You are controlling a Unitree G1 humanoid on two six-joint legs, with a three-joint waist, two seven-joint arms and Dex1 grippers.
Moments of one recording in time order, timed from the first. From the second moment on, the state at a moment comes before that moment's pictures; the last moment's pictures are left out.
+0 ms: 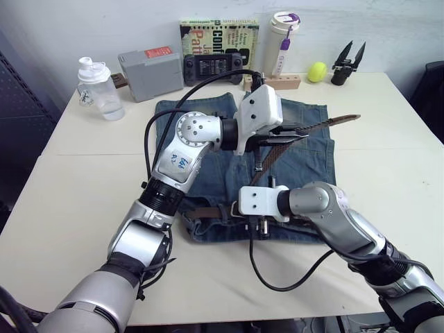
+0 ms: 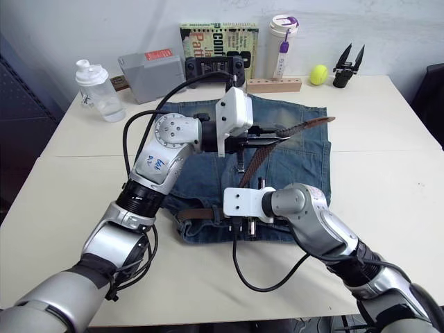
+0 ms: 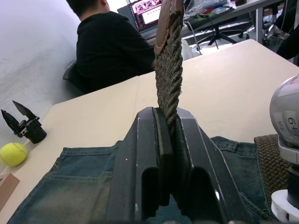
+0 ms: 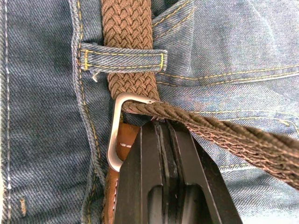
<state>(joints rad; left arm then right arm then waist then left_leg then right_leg) -1.04 0.16 -0.25 0.29 -0.17 0.11 -0.91 -0.57 -0.64 0.54 -0.39 -0.21 0.63 1.01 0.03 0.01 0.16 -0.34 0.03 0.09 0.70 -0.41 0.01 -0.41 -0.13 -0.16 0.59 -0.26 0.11</state>
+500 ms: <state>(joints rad) -0.64 0.41 -0.13 -0.09 -0.17 0.15 -0.83 -0.50 -0.58 0.37 -0.39 -0.04 0.81 0.98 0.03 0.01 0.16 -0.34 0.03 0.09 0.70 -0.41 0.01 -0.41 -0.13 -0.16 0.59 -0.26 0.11</state>
